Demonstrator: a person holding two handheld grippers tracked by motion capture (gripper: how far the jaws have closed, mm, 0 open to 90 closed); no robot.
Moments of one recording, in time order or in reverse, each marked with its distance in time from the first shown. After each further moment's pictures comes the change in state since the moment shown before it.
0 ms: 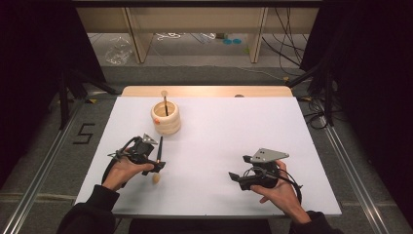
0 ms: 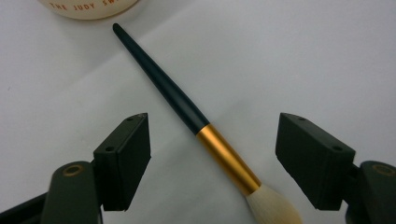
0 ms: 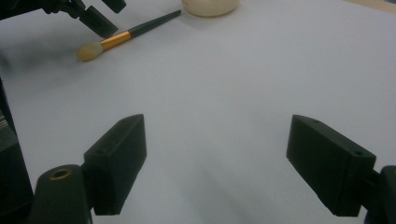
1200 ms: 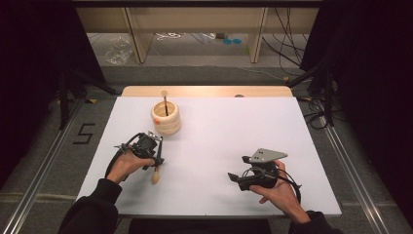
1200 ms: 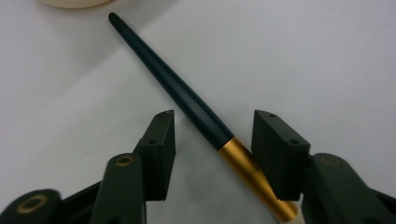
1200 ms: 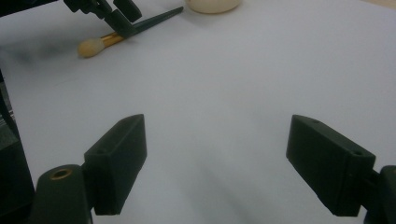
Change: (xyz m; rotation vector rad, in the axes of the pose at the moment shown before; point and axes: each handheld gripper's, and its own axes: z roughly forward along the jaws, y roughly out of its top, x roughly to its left) left arm 0.015 0.013 0.021 0.097 -0.015 0.036; right arm 0.001 0.000 0.002 0.009 0.005 -0.010
